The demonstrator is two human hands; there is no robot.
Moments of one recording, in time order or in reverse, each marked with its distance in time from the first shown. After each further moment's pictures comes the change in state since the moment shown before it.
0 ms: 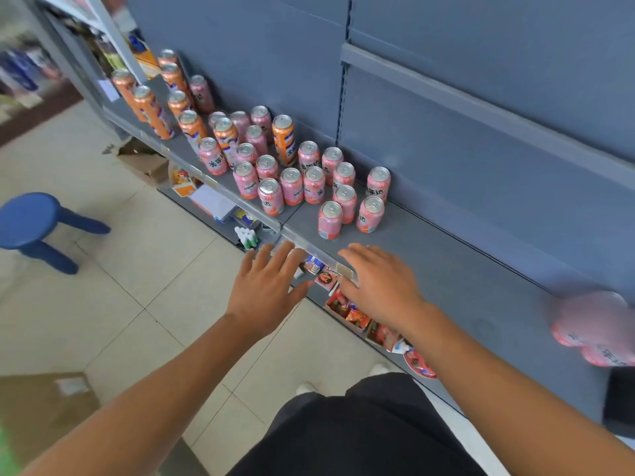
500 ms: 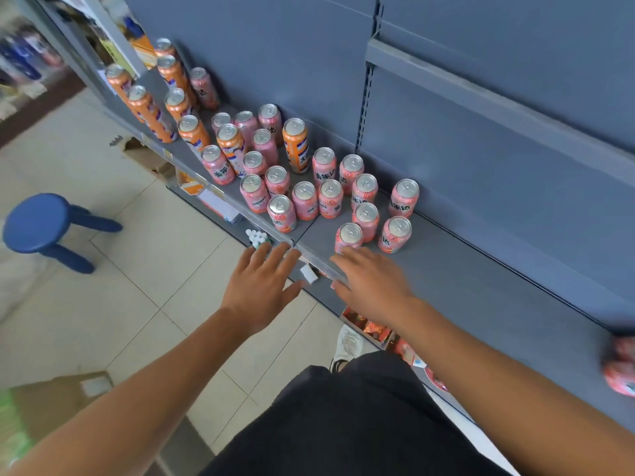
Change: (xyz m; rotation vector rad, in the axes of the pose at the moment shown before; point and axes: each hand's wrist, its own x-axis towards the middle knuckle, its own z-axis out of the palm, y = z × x) left_hand 0.091 -0.077 0.026 0.118 -0.195 0.012; right_hand 0.129 0.013 0.020 0.008 -0.100 -0.121
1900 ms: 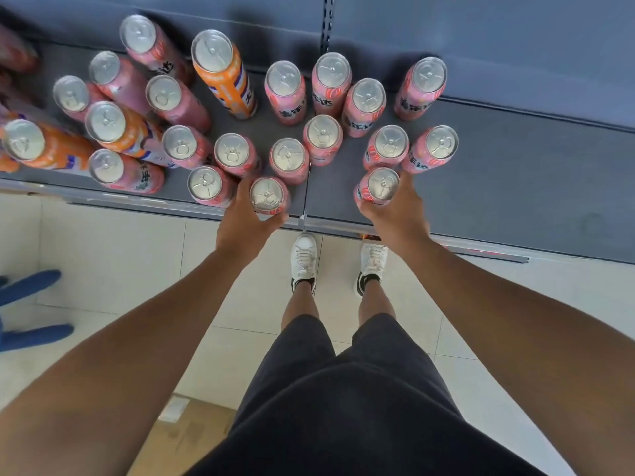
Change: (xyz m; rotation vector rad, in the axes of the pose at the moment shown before) left_hand 0.186 -0.148 0.126 -0.744 -0.439 -0.219; right_hand 0.145 0.016 0.112 0.818 0.317 1.191
